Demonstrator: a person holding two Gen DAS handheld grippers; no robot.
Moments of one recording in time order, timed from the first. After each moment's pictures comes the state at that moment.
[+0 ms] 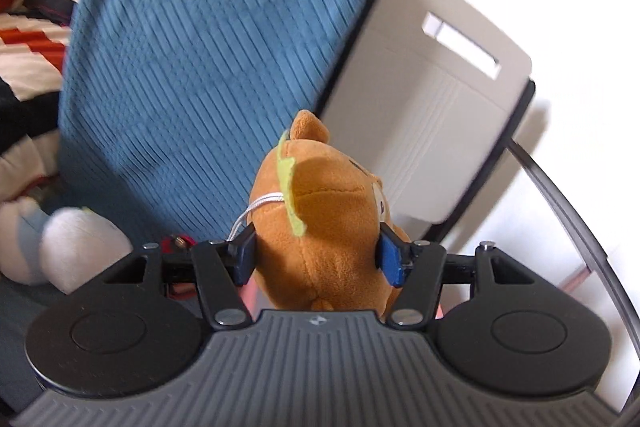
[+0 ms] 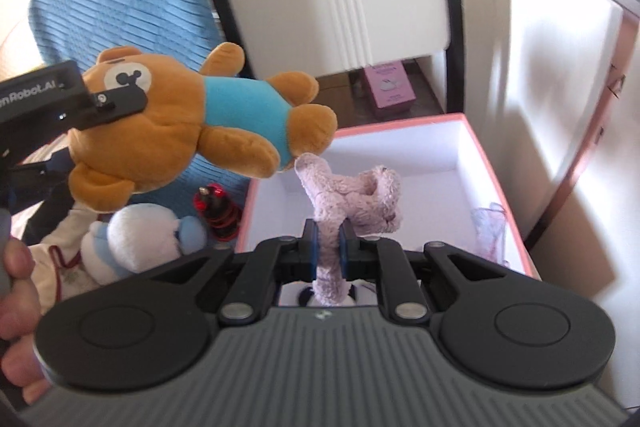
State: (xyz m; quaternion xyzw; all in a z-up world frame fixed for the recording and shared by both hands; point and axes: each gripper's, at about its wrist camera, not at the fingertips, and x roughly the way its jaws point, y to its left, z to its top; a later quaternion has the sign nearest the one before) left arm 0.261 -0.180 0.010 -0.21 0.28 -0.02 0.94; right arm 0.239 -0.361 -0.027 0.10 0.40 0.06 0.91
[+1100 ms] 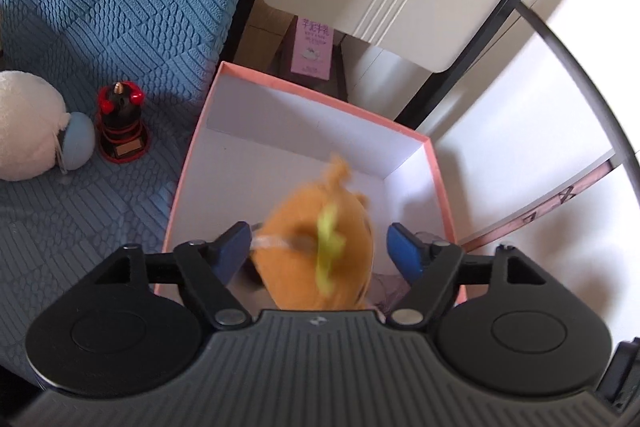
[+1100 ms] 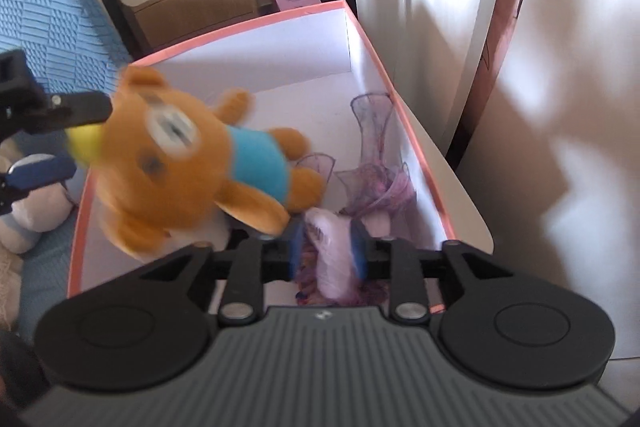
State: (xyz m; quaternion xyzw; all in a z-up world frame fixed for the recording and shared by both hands) left arm 0.287 -0.243 -0.079 -0.21 0.45 -0.06 0.87; right arm 0.233 -0.431 -0.116 0.10 0.48 -0.03 0.87
